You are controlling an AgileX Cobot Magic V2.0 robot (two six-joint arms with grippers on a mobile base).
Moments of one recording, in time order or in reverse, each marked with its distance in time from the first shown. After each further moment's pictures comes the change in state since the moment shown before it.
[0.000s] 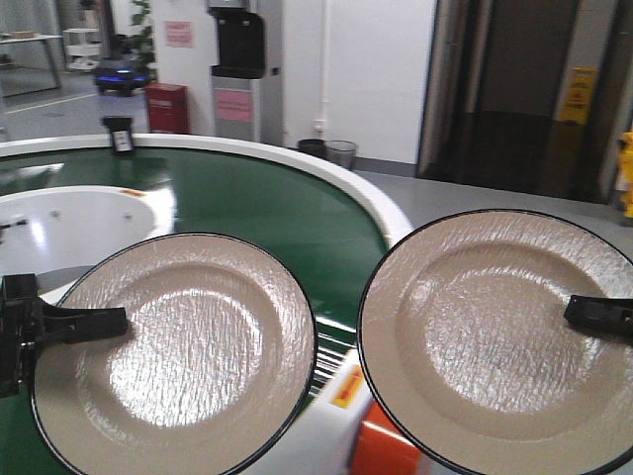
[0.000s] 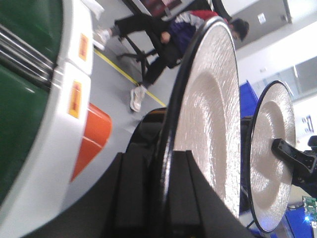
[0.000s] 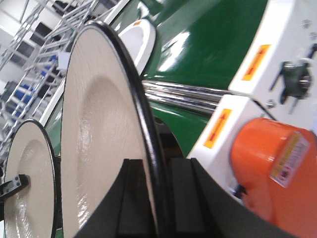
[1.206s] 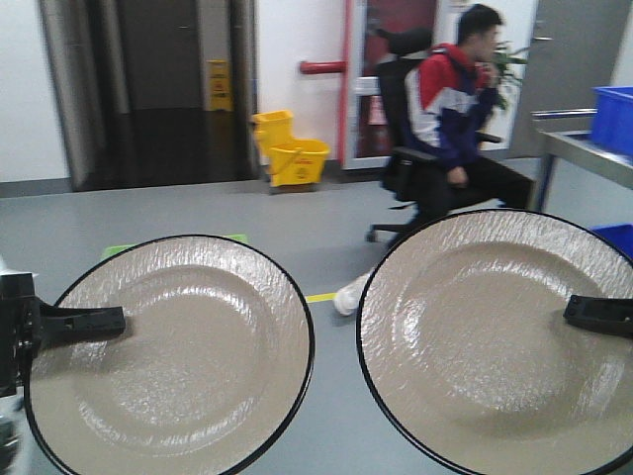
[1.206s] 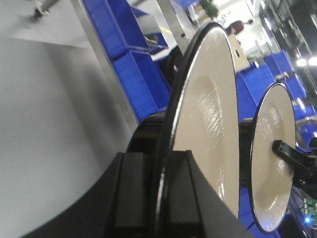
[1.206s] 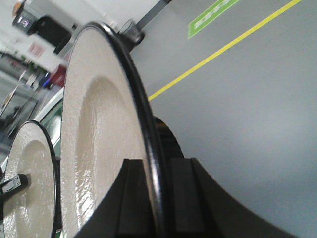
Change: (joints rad) left arm 0.002 0.000 0.000 0.000 0.001 0.000; right arm 0.000 0.000 0.000 0.000 0.000 0.000
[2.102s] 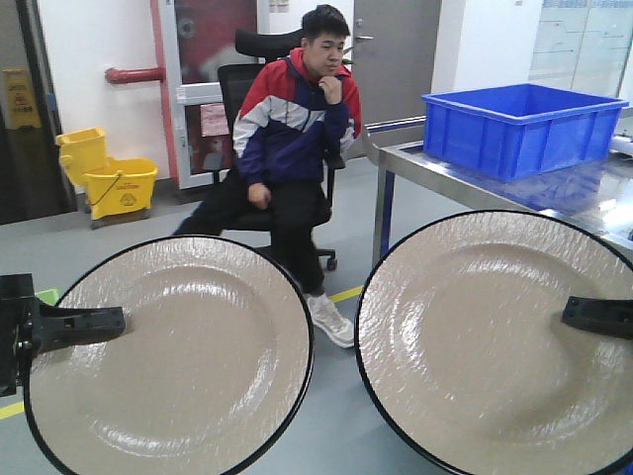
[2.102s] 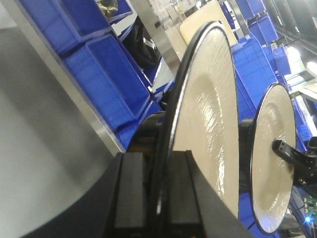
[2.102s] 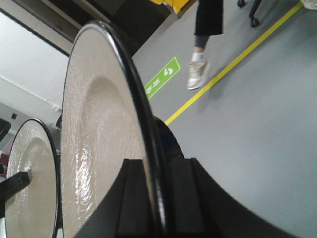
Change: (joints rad) left arm 0.000 0.000 0.000 0.000 0.002 0.004; right arm 0.000 0.000 0.000 0.000 0.007 0.000
